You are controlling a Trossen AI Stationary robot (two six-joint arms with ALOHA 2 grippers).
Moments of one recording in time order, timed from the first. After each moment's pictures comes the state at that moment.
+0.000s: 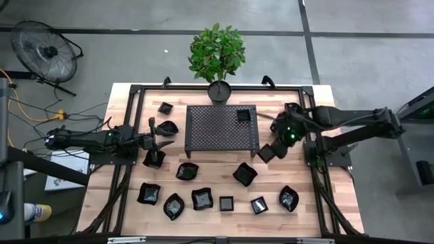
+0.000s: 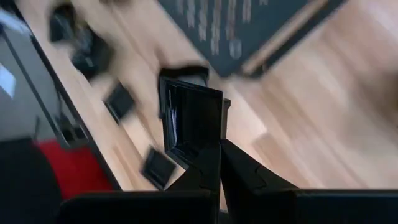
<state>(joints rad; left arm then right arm) -0.03 0.12 0.03 0.00 -0.18 0.57 -0.03 1.05 1.01 -0.99 -0.20 0.82</state>
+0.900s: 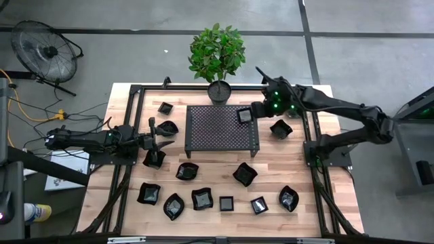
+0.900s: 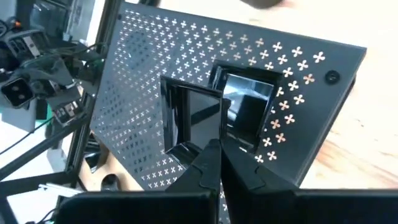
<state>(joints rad) -0.03 0.12 0.03 0.00 -0.18 0.57 -0.45 1.23 1.04 -0.61 -0.25 0.90</state>
